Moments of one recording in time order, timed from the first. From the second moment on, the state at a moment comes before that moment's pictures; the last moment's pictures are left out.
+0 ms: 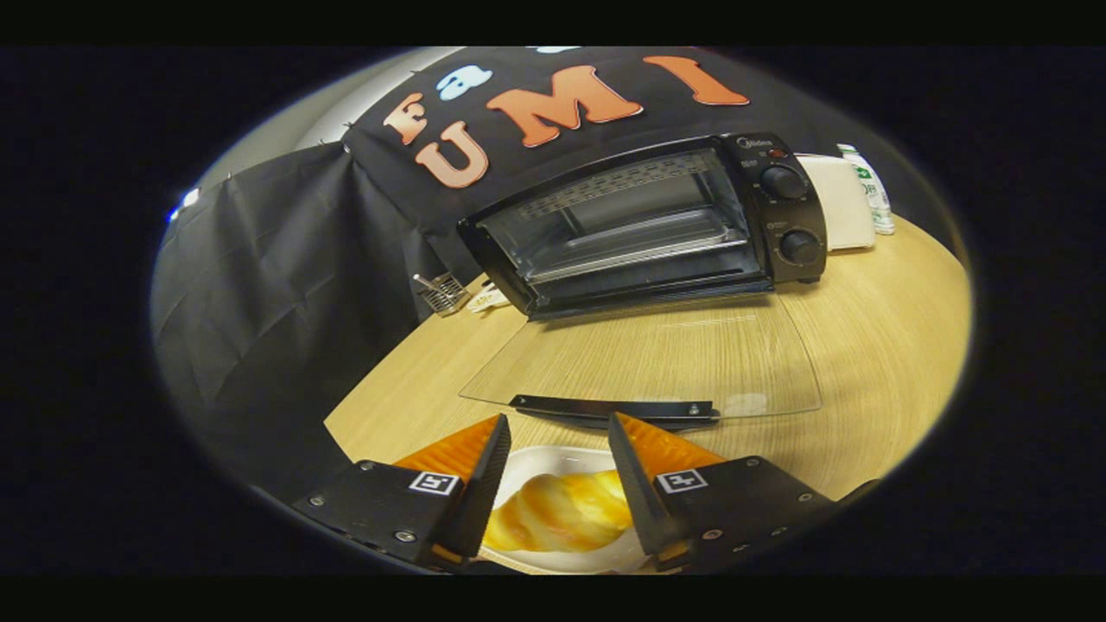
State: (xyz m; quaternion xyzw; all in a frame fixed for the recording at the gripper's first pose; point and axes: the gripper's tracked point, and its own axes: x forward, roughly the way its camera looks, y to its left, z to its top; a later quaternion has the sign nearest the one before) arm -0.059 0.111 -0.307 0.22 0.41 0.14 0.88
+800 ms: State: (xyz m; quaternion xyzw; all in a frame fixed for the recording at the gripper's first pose) arm -0.098 0.091 -0.272 0.16 0.39 0.05 0.91
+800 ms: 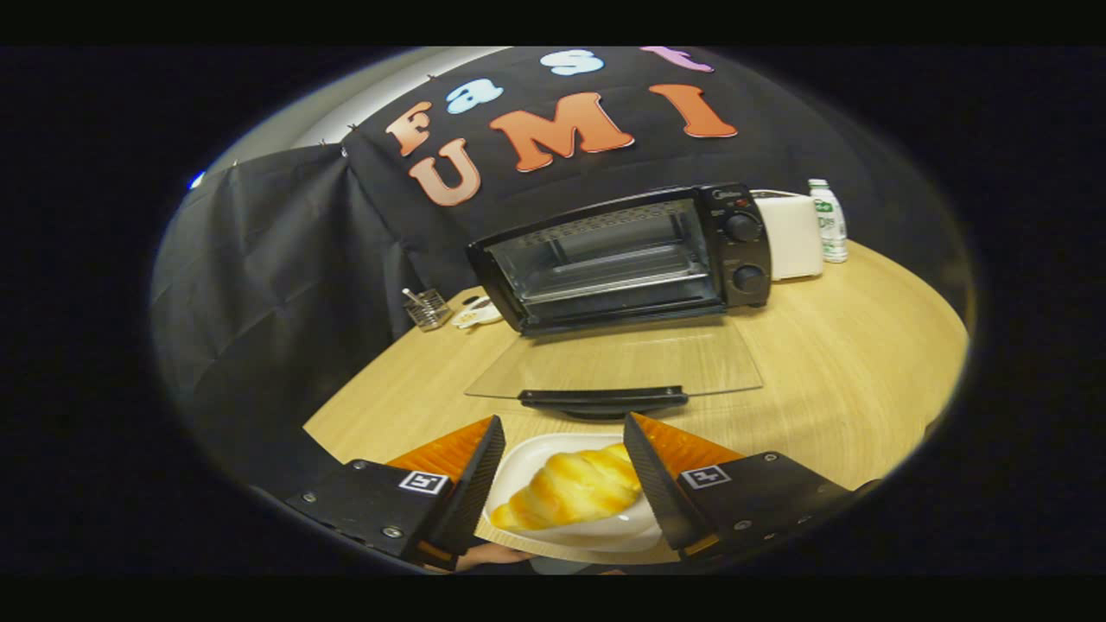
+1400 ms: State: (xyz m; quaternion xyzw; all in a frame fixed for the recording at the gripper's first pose) arm -0.139 0.101 -0.299 0.09 0.45 -0.09 0.88
